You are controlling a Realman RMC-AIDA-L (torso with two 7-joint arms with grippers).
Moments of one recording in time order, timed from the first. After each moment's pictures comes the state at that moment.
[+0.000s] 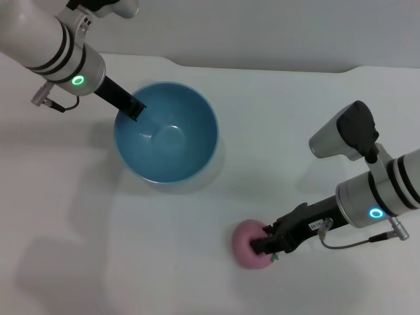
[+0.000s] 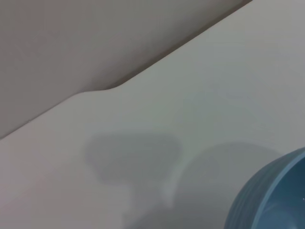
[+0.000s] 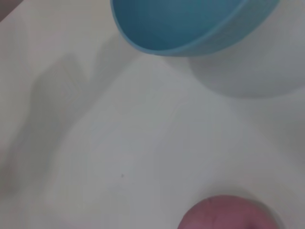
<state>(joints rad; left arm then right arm) -0.74 -2.06 1.25 1.02 2.73 1.22 -2.54 0.74 2.08 -1.54 -0.52 -1.98 -1.14 2.07</state>
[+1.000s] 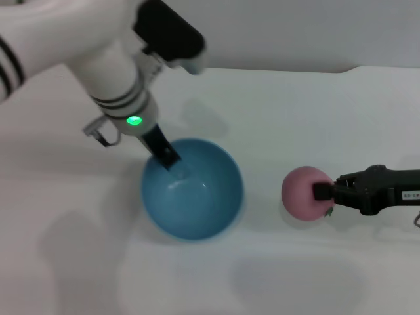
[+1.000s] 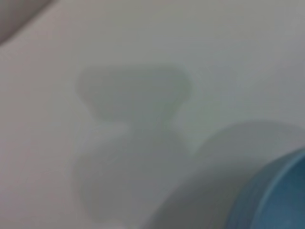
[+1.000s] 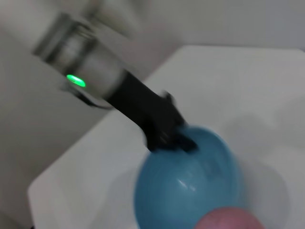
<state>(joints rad) -0.85 -2.07 1.61 0.90 2.70 1.27 -2.73 0.44 2.07 -0.99 -0.86 -1.98 -1.55 1.88</state>
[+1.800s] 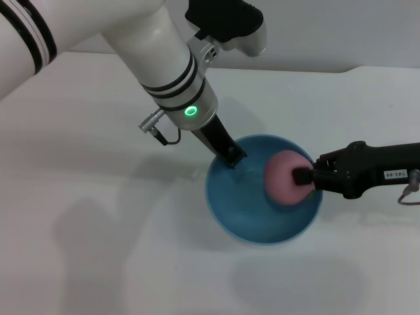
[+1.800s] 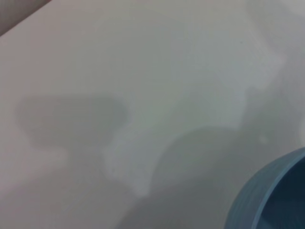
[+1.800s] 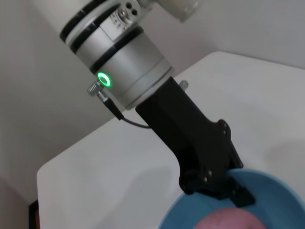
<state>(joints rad) -0.95 -2.07 1.67 0.88 2.43 1.26 -2.79 0.52 2.07 -1.02 -0.89 -1.99 -1.57 1.85</state>
